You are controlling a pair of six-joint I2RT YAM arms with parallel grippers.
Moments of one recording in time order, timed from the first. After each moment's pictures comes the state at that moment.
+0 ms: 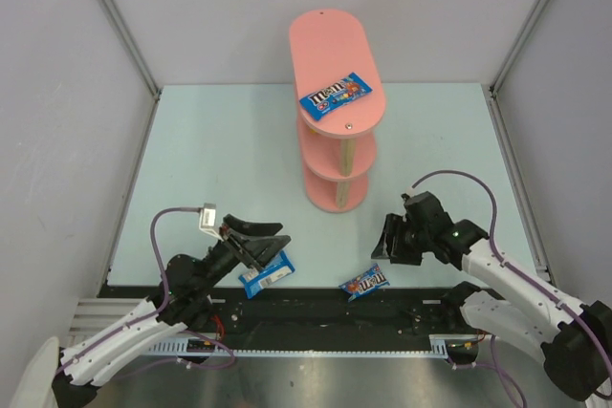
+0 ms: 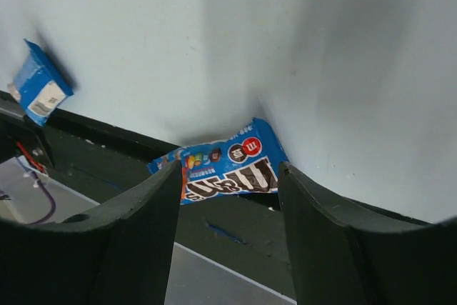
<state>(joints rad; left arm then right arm) -0.92 0.07 0.05 0.29 -0.04 -0.86 0.57 0.89 0.55 -0.65 -0.23 0.75</state>
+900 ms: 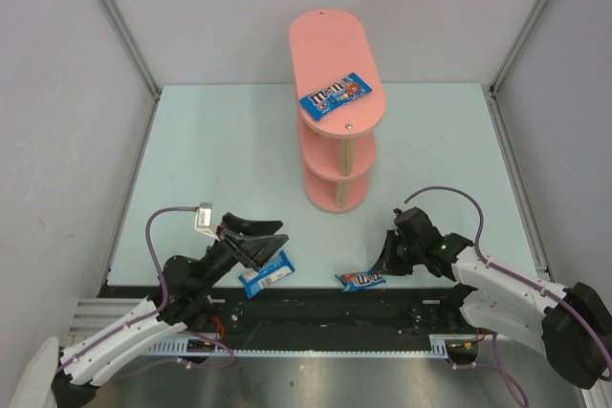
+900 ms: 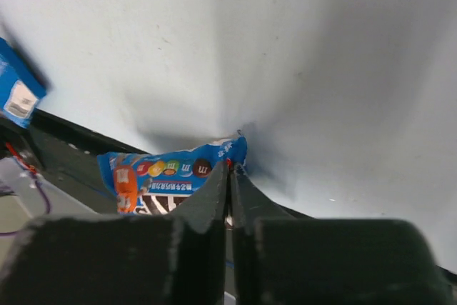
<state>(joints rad) -0.92 0.10 0.05 0.38 -0.02 -0.88 0.68 0.94 0.36 -0.41 -0.22 0.89</state>
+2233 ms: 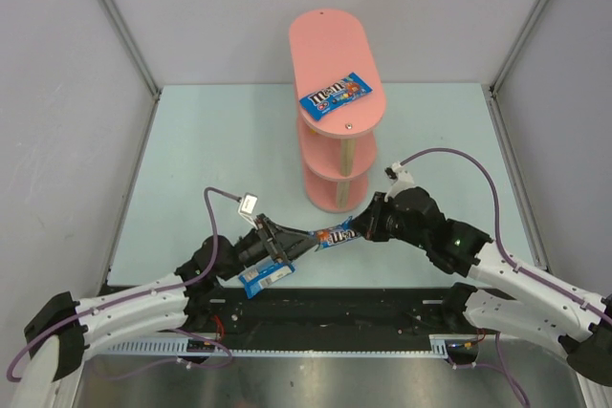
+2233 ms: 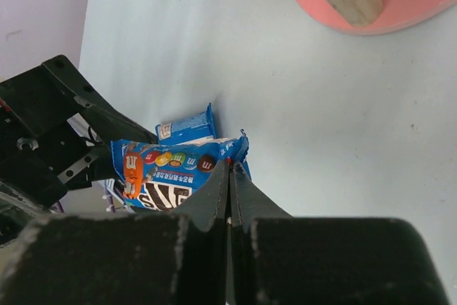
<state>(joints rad) -0.98 0.67 0.12 0.62 0.05 -1.00 0.87 0.85 0.68 -0.34 0.03 0.83</state>
